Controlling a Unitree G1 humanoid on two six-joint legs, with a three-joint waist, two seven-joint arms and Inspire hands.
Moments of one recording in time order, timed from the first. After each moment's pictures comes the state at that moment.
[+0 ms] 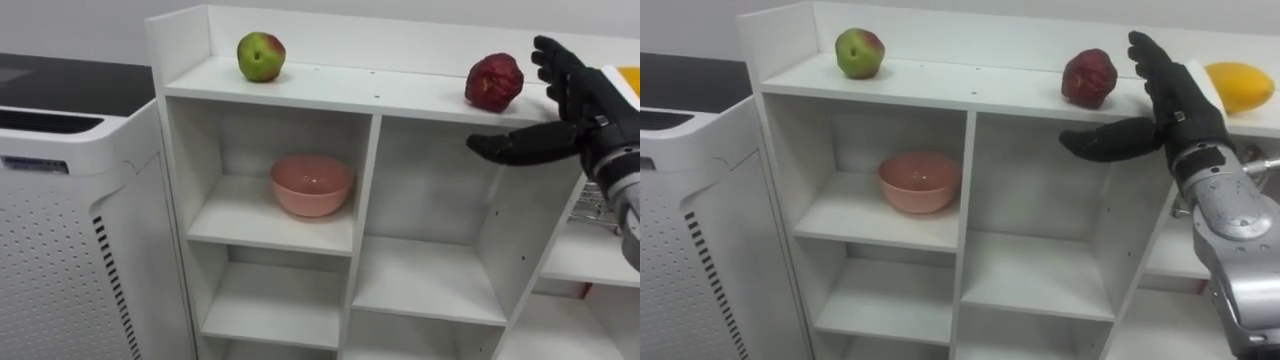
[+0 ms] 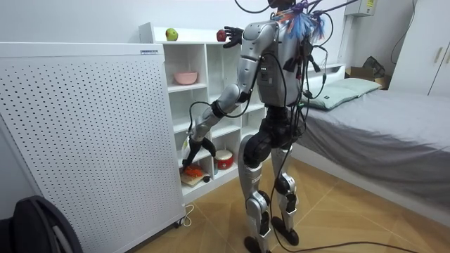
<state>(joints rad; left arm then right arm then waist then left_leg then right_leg) -0.12 0.36 0.10 0.85 0.46 0.18 -0.30 -0.73 -0.60 -0.06 0.35 0.07 0.13 0.00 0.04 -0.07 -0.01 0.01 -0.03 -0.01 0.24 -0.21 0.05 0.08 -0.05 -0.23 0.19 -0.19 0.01</state>
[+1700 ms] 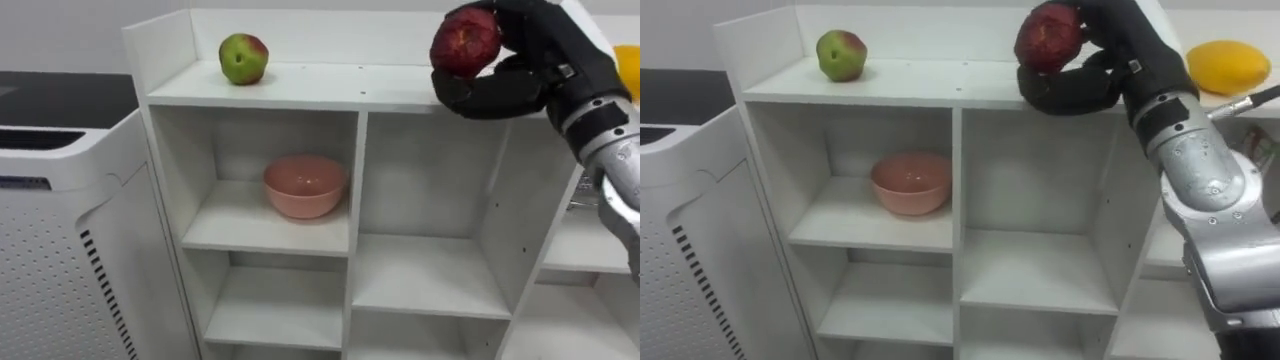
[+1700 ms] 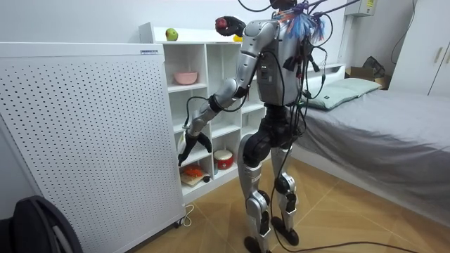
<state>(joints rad) -0.16 0.37 0.09 0.91 0.43 0.16 -0.32 -0.75 -0.59 0.05 0.03 0.04 0.12 0.04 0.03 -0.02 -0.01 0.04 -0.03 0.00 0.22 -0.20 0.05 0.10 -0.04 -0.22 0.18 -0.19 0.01</state>
